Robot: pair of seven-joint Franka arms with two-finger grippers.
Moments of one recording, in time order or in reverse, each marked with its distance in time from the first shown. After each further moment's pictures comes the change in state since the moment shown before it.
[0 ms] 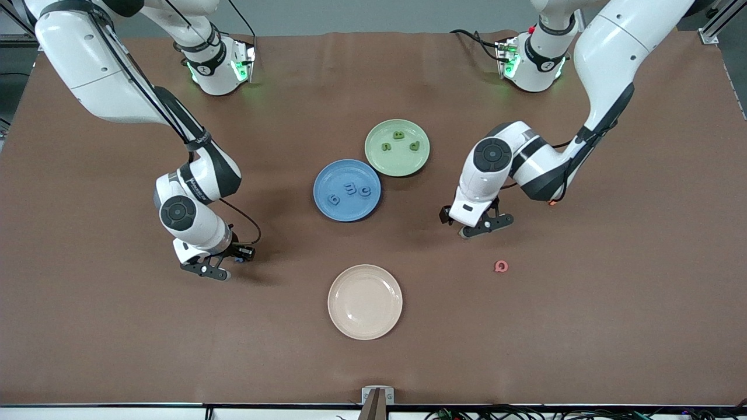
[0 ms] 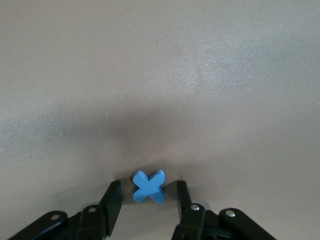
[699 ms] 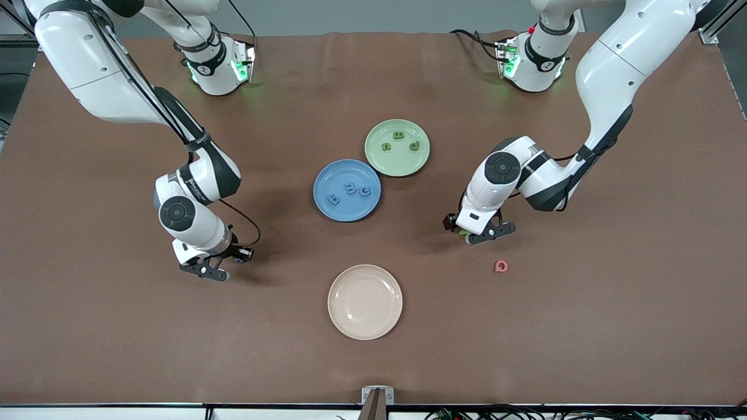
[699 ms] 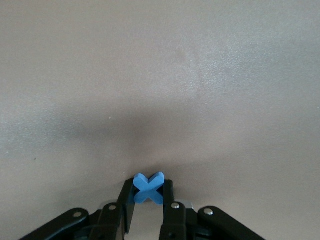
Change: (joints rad) left arm 0.003 0.072 0.053 -0.018 0.045 0.115 -0.001; right arm 0.000 0.001 0.003 0.007 0.000 -0.002 -0.003
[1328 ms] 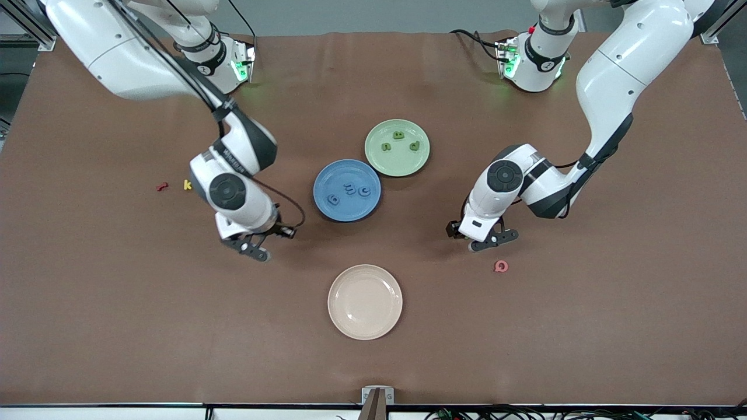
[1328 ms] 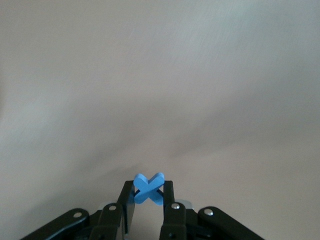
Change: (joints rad) left arm -0.016 0.038 0.025 0.047 0.013 0.004 0.000; right arm 0.012 -0.046 0.309 0.050 0.000 -0.283 0.456
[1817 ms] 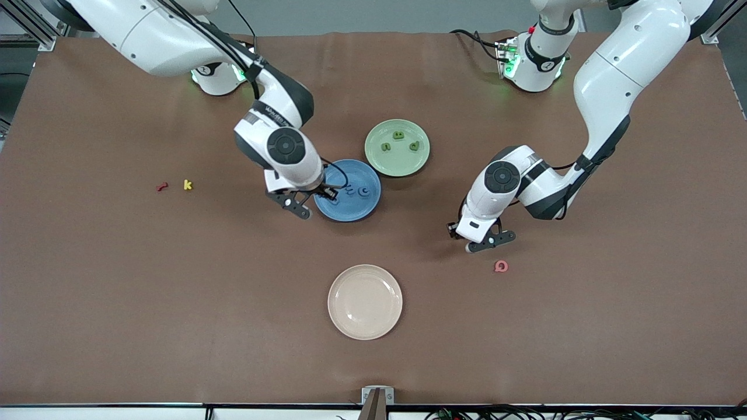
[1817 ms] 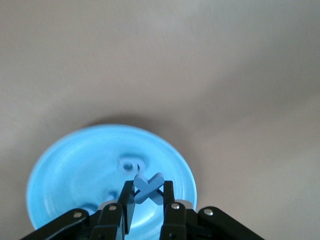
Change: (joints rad) left arm -0.011 0.008 0.004 0.011 0.000 0.000 0.000; right arm 0.035 -0.018 0.151 -0.088 0.000 -0.050 0.311
